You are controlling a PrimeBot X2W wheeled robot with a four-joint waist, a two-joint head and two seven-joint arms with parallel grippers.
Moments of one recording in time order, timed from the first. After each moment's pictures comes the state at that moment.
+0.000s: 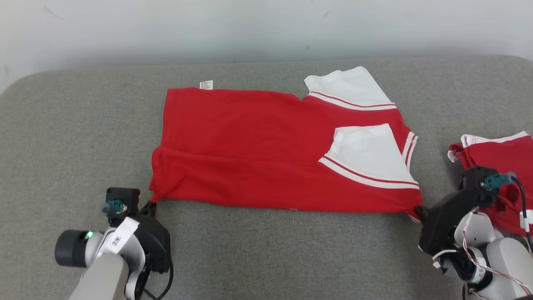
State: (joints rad) left arm -0.48 0.17 -0.39 0.66 -0.23 0.05 0.16; right arm -0.24 -0.14 -0.05 0.20 0.44 -0.10 0.70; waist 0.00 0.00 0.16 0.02
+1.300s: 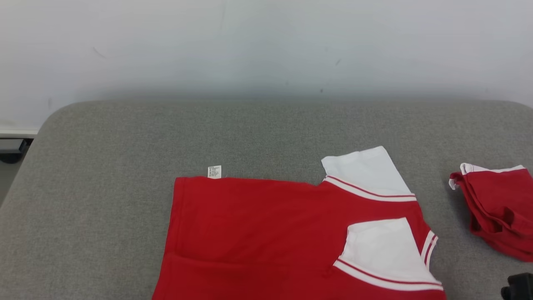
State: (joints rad) left arm 0.14 0.24 -0.25 0.22 -0.53 -0.07 0.17; right arm 0.33 -0.15 -0.21 -0.24 0.64 -0.04 0.79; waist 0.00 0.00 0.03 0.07
